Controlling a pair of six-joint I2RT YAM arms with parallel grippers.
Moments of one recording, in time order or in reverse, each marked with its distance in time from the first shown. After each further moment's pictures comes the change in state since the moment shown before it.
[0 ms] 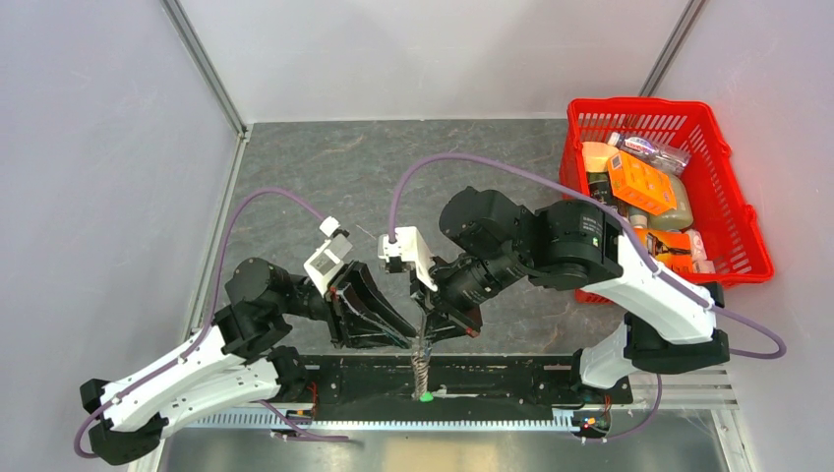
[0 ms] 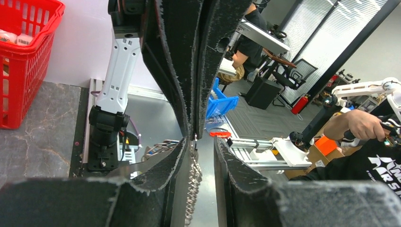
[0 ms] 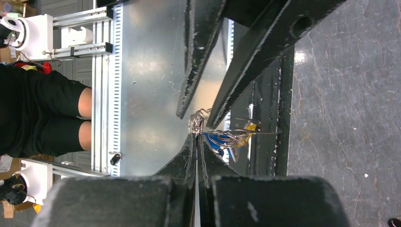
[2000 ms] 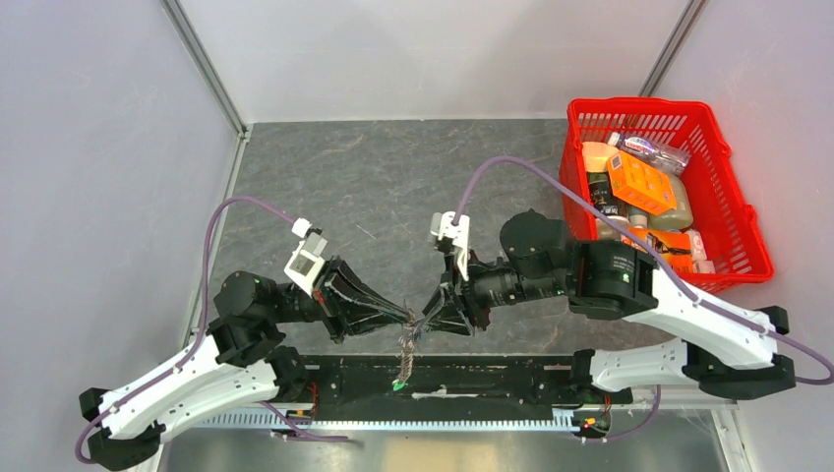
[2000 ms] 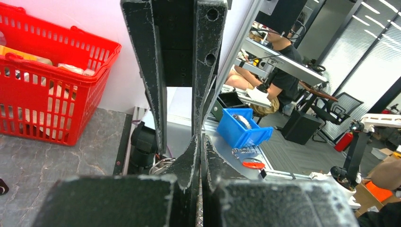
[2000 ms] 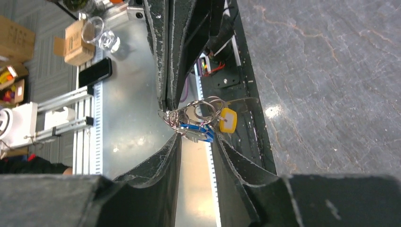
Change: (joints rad) left arm 0.000 -0.095 -0.073 0.044 -0.206 0.062; right arm -0.048 -0.365 -0.602 0.547 0.166 0.170
